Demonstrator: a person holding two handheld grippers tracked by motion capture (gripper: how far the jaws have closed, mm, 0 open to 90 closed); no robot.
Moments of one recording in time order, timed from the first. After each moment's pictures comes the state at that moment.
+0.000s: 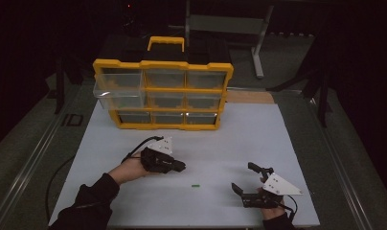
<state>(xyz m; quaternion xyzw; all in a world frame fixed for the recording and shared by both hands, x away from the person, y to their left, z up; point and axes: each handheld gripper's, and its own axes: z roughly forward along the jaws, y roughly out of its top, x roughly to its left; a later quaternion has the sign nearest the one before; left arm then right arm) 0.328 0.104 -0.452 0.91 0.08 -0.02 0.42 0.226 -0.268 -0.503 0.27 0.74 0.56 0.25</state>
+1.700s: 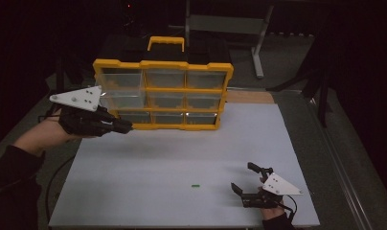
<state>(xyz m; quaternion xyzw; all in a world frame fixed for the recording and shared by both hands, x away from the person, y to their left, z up) 0.319 0.230 -0.266 0.90 0.05 0.07 0.44 0.226 -0.268 -0.503 0.27 0.74 0.56 0.25</state>
